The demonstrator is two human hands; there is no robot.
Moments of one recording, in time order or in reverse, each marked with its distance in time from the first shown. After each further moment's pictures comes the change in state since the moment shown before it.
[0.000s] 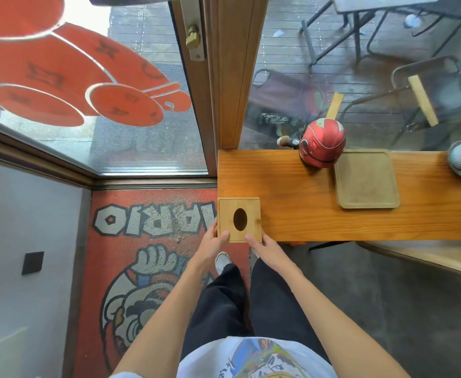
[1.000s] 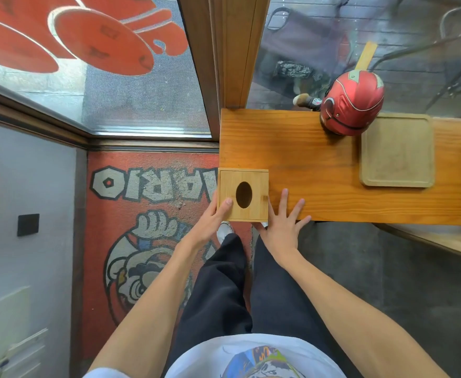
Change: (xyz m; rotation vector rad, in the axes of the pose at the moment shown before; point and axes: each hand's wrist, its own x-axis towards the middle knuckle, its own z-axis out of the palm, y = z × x) left_hand -0.003 0.014 0.005 0.256 -0.095 0.052; right_hand 0.048 0.046 0.006 -0.985 0.337 -0.039
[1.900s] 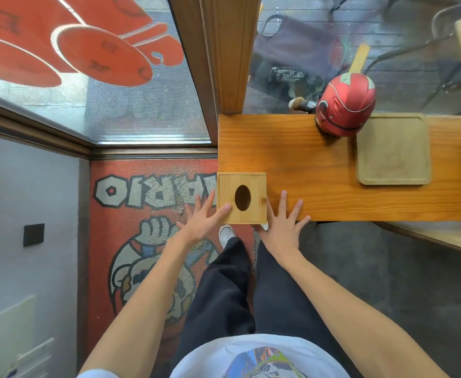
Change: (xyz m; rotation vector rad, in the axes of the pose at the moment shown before) left_hand 0.014 -0.016 -0.026 0.457 0.055 -0.160; right_hand 0.001 0.002 0.003 -0.027 0.045 -0.023
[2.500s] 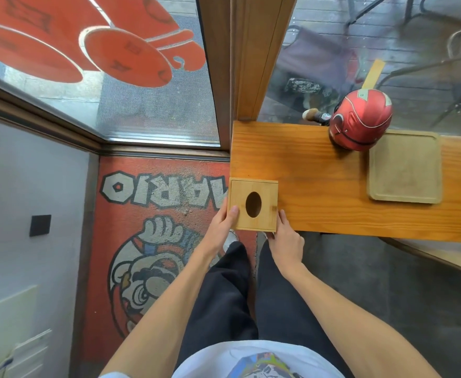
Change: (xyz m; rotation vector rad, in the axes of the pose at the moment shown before) left_hand -0.006 0.008 0.025 -0.602 0.045 0.204; right_hand -0.009 -0.009 -0.002 0.189 0.143 -0.007
